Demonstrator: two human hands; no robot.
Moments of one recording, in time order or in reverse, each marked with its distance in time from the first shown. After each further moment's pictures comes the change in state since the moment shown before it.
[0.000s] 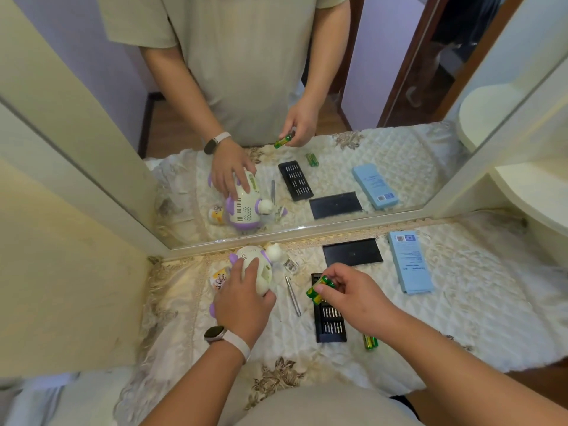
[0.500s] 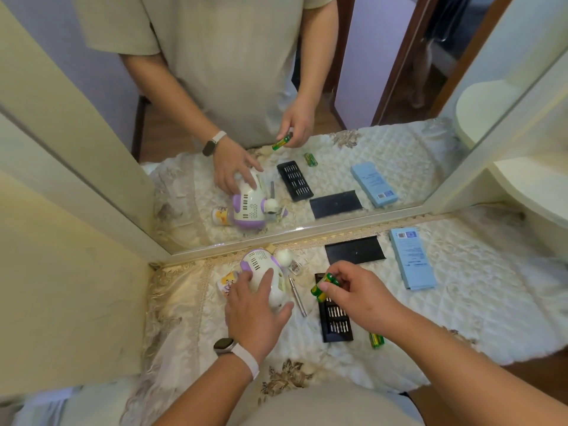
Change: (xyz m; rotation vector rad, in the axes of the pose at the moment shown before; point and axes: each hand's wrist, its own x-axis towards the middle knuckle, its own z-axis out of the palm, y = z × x) left_hand -0.018 0.003 -0.005 0.017 -0.117 0.048; right_hand 0.000 -0.009 0.002 -0.015 0.029 -0.004
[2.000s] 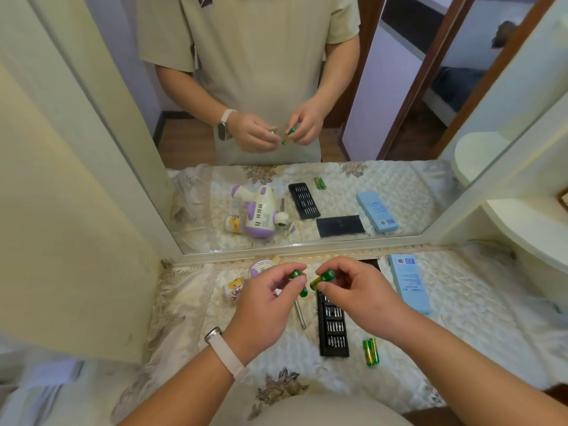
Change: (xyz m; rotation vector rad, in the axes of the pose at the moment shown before) left_hand -0.023 0.037 -0.097 -1.028 -0.059 0.135; right_hand -0.023 -0.068 -0.011 0.074 0.046 -0.137
